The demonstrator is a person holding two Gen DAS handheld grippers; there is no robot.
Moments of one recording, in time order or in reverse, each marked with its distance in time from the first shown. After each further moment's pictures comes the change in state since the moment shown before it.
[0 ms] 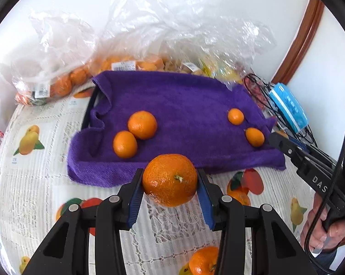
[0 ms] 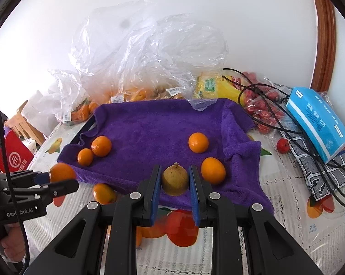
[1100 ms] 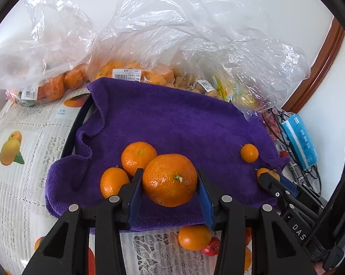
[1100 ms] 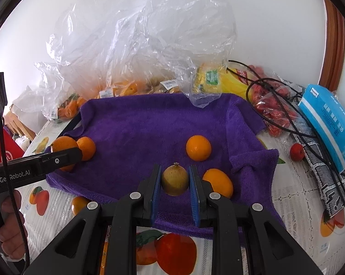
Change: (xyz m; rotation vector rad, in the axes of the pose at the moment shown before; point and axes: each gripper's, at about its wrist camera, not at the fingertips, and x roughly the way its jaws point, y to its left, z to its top) left arm 0.046 0.008 0.033 -0.110 -0.057 -0.013; right arm 0.052 -0.003 0.003 -0.014 0.033 -0.024
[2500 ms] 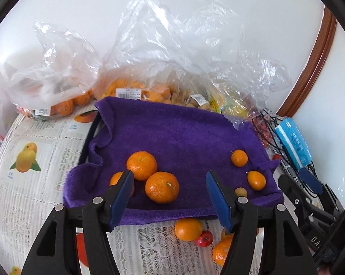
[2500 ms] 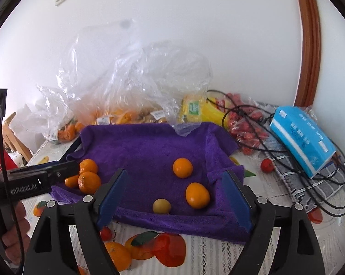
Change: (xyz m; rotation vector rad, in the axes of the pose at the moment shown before) left arm -0.041 -0.005 0.001 0.019 -0.070 0.009; right arm -0.064 0.001 -0.001 0.006 -0.170 -0.119
